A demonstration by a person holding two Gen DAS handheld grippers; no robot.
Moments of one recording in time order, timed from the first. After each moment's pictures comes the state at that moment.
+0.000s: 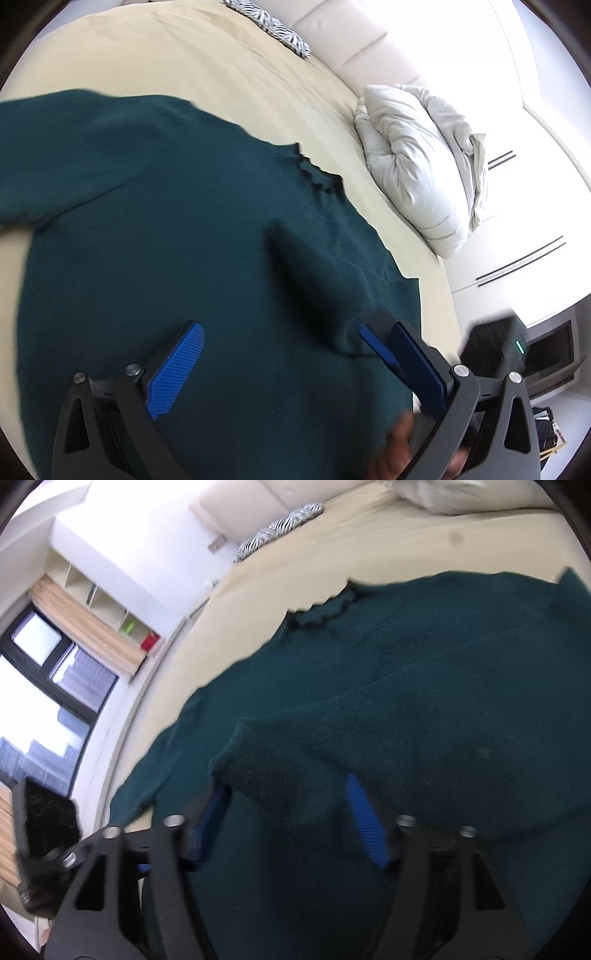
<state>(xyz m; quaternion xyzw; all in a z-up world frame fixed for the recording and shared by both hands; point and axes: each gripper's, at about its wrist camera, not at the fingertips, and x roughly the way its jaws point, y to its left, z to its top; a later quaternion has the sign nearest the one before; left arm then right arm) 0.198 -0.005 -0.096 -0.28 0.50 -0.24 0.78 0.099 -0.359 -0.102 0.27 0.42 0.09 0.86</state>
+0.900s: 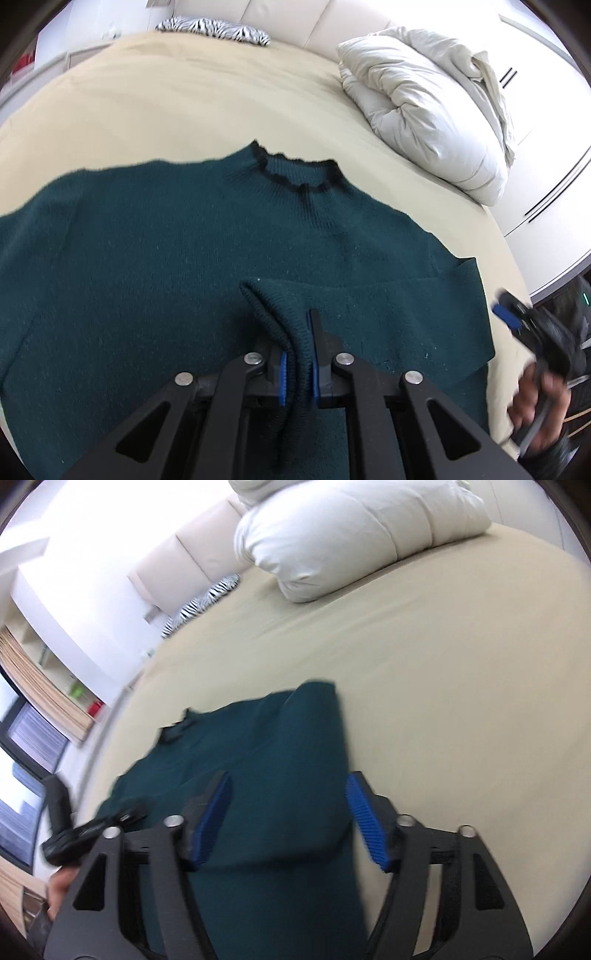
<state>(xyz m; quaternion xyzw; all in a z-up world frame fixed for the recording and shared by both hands) 0.251 -0.078 -0.104 -0.10 0.49 -0.23 0.83 0.056 -0.565 -0.081 0.26 0.39 -0.06 0.88</state>
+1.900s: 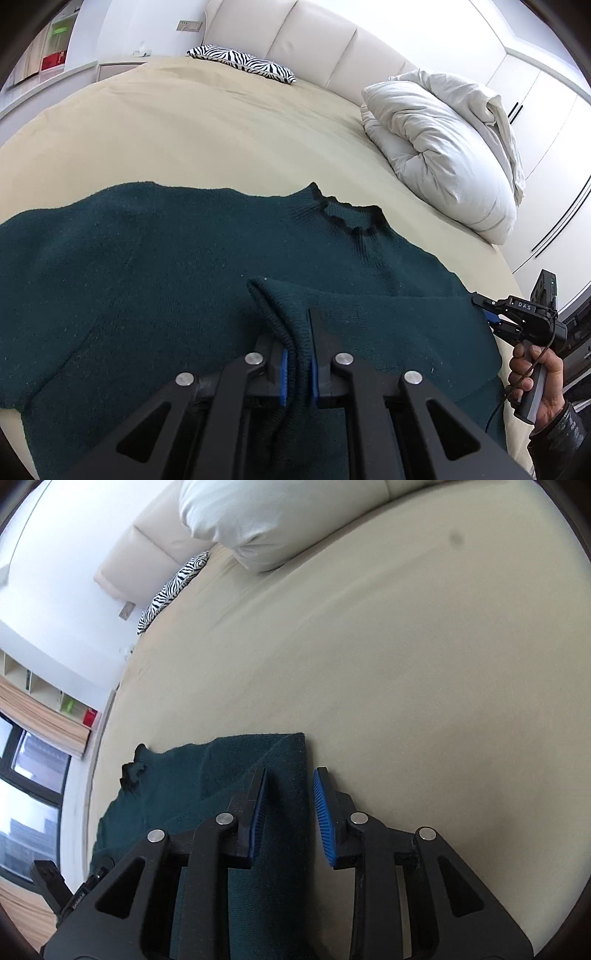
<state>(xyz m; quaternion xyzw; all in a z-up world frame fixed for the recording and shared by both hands) 0.258 -0.031 -0.113 -0.14 0.43 -0.20 0.87 0.151 -0.608 -0.132 0.34 0.43 -0.04 0.84</state>
